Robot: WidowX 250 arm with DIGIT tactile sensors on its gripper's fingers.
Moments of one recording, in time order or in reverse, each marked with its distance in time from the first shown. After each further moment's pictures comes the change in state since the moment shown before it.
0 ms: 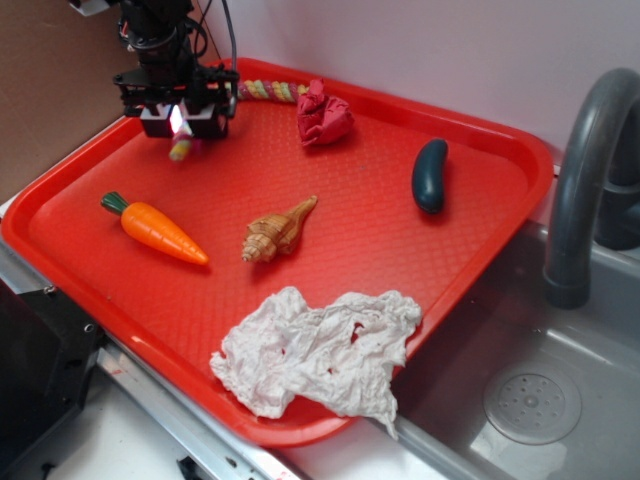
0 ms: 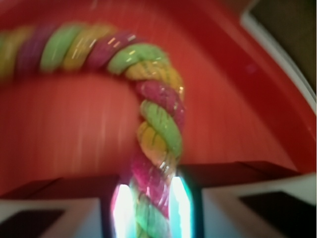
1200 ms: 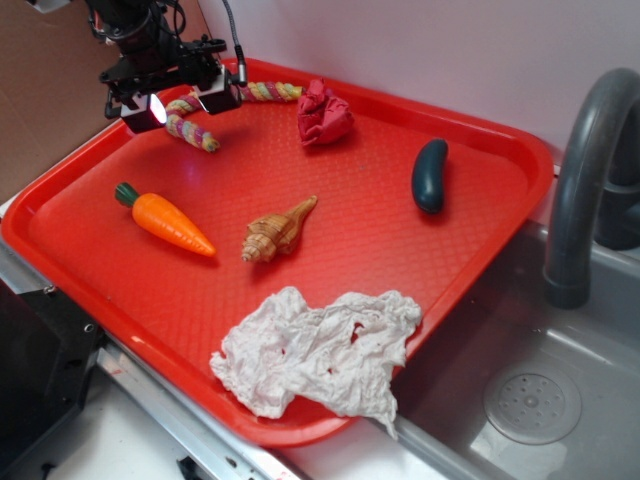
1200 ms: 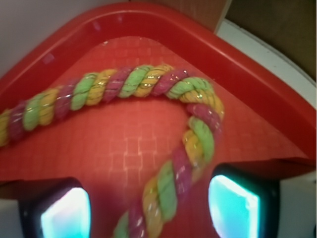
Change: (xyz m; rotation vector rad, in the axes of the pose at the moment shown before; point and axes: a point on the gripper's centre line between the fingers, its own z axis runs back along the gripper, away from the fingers) arm 0.019 0.008 0.006 -0.177 -0.157 0.290
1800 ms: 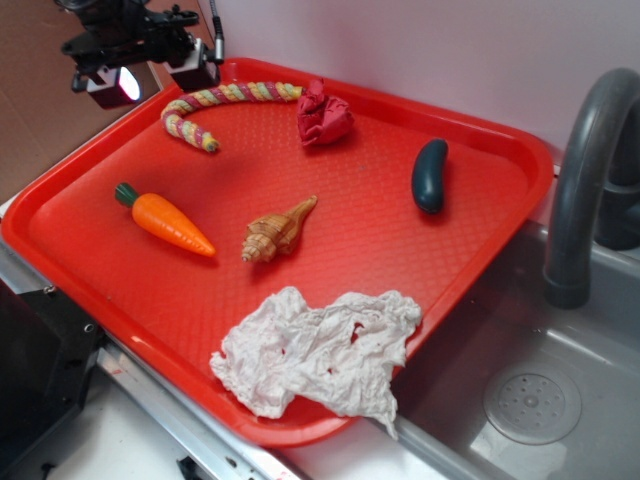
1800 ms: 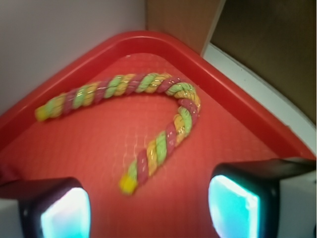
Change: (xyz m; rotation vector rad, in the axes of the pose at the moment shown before) arm -0.019 -0.007 0.045 -0.006 -0.053 -0.061
